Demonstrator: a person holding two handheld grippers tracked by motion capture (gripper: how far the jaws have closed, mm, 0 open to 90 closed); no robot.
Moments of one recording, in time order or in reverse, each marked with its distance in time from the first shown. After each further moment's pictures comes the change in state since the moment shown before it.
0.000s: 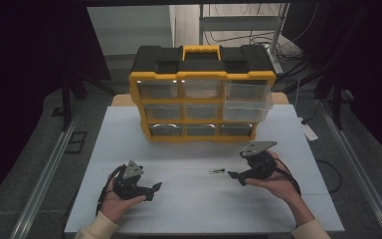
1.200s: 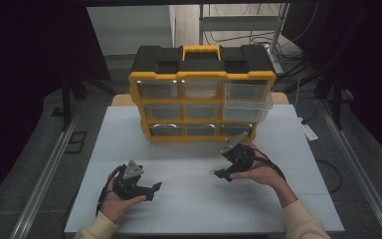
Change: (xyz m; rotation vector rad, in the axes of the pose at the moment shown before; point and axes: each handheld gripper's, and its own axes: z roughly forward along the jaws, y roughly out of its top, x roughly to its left) left arm -0.001 0.001 -0.002 -0.004 0.008 0.013; right arm -0.003 0.031 0.053 0.160 0.152 -0.140
